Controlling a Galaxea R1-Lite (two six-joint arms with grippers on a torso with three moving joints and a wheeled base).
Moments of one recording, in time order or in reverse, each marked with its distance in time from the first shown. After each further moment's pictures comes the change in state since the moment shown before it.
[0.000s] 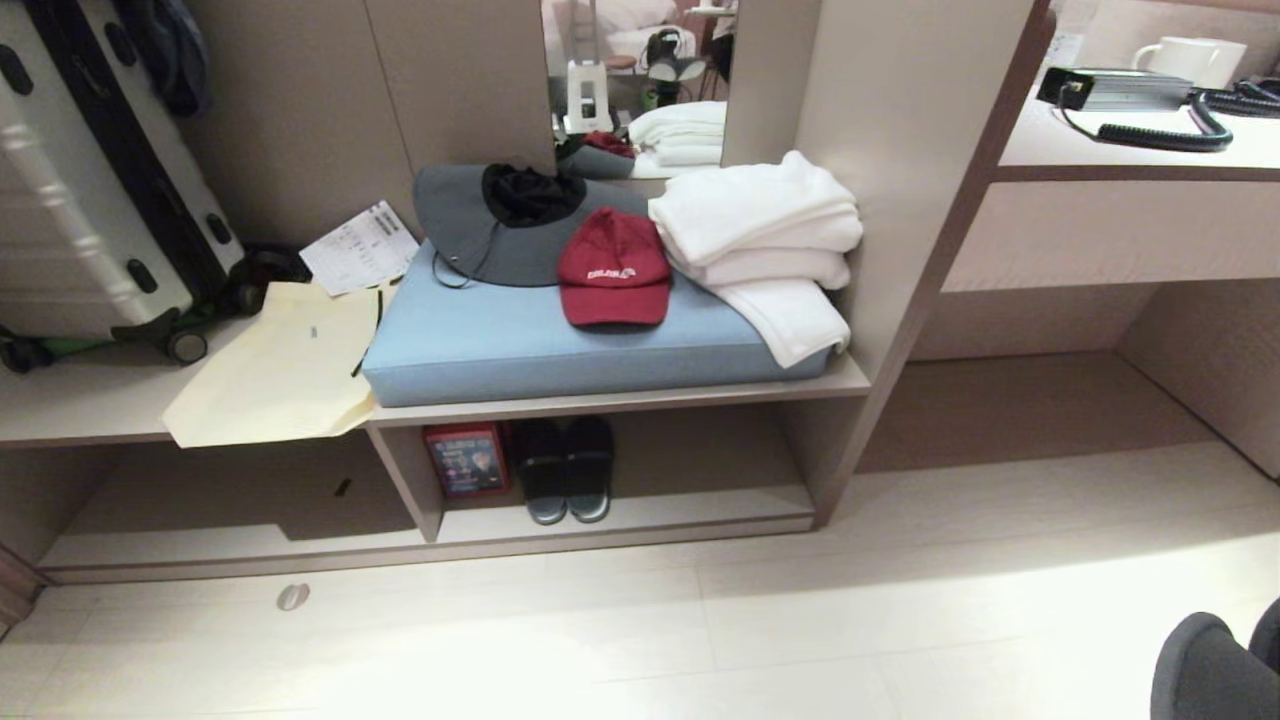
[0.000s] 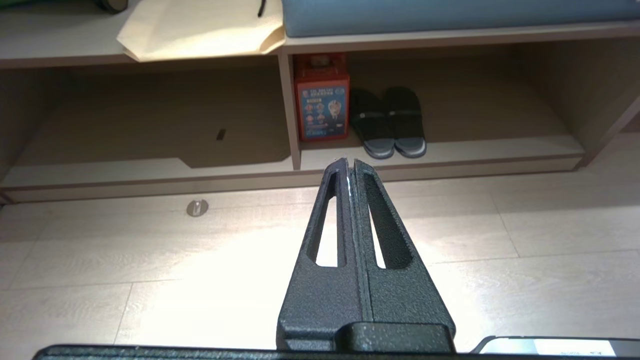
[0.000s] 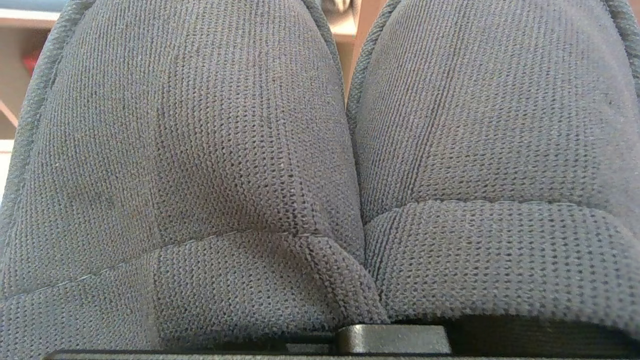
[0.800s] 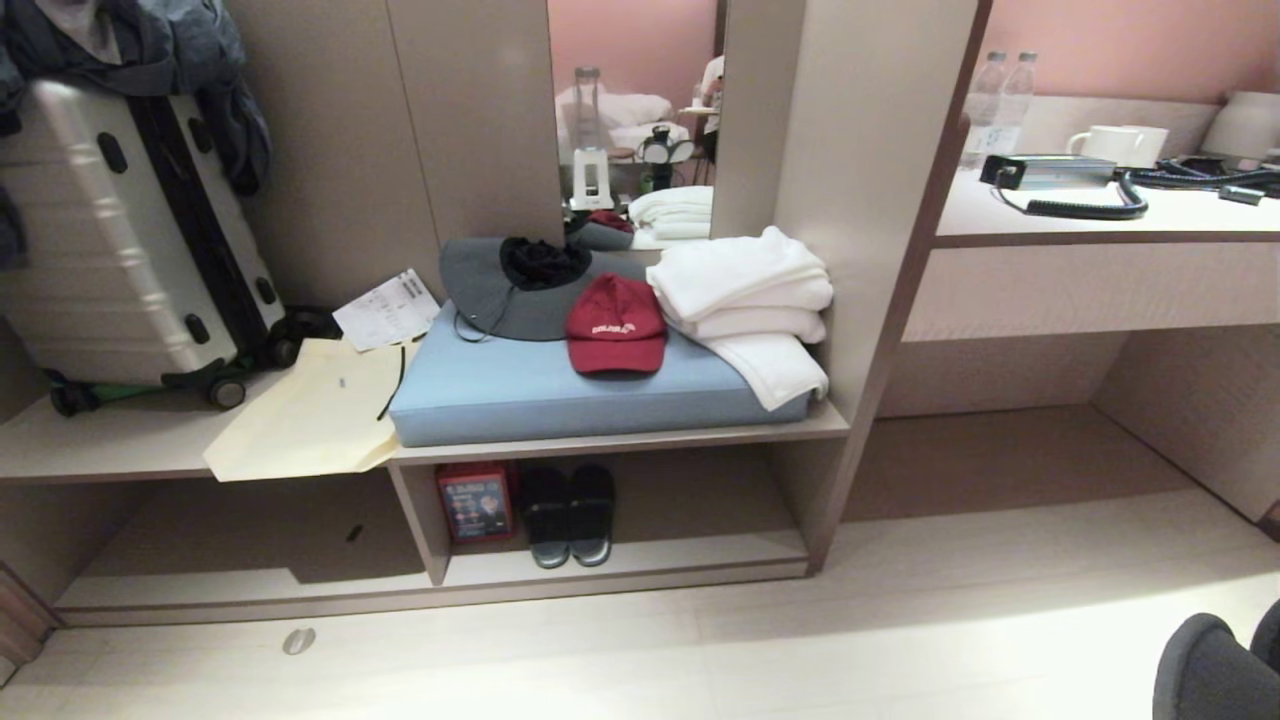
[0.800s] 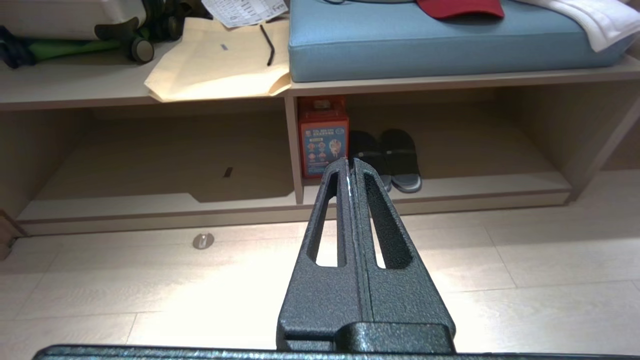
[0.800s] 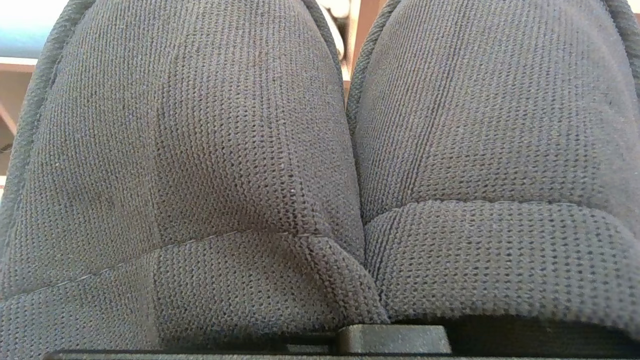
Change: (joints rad) left arm 0.000 0.000 0.000 -0.001 0.000 0.005; right arm 0.000 0.000 0.000 0.000 0.000 0.000
